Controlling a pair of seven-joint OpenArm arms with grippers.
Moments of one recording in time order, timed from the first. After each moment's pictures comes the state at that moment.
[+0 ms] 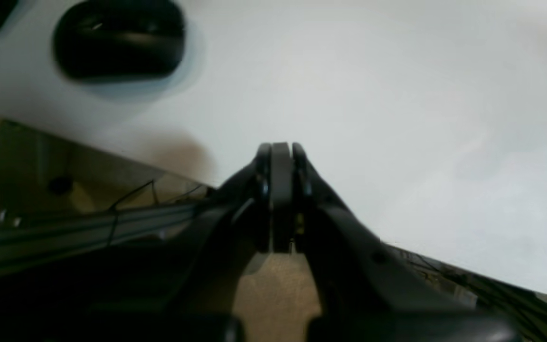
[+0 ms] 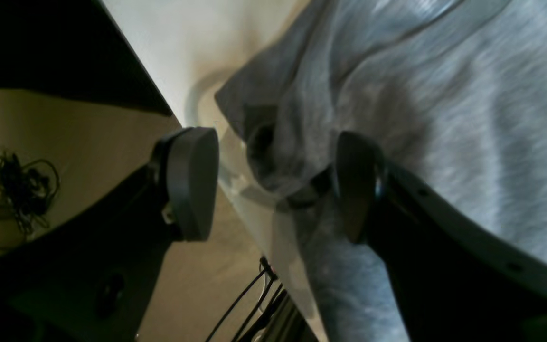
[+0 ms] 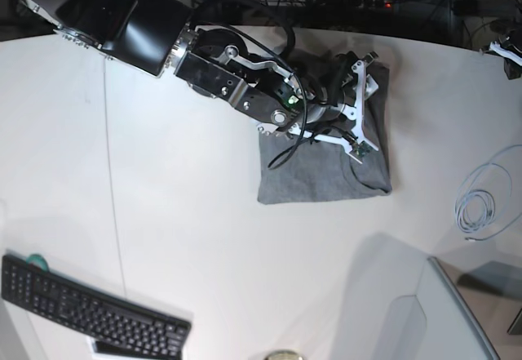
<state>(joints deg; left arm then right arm) 25.9 -22.7 -47.0 73.3 -10.8 -28.6 18.9 16.9 -2.2 -62.9 77.1 37.0 -7.3 -47.8</state>
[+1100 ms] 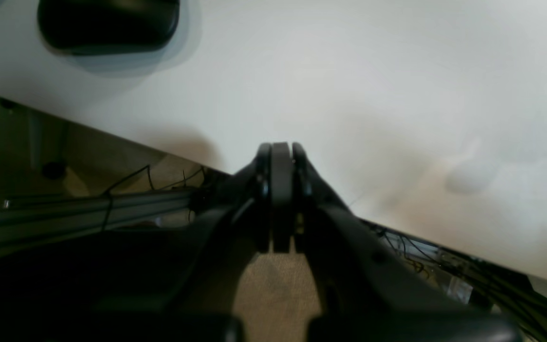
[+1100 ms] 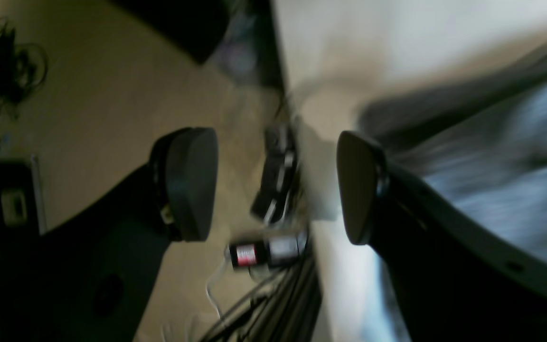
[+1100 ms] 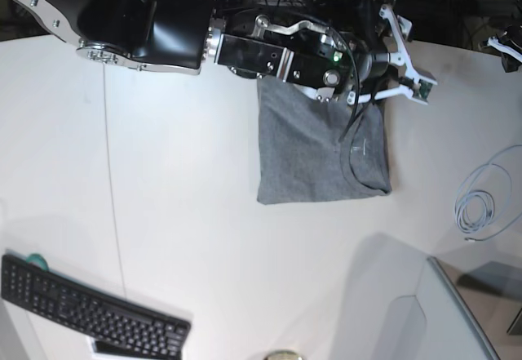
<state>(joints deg) 25.7 -22.7 -46.9 70.9 -10.6 -28.5 19.0 20.9 -6.8 -76.6 77.6 37.0 -0.6 -45.2</state>
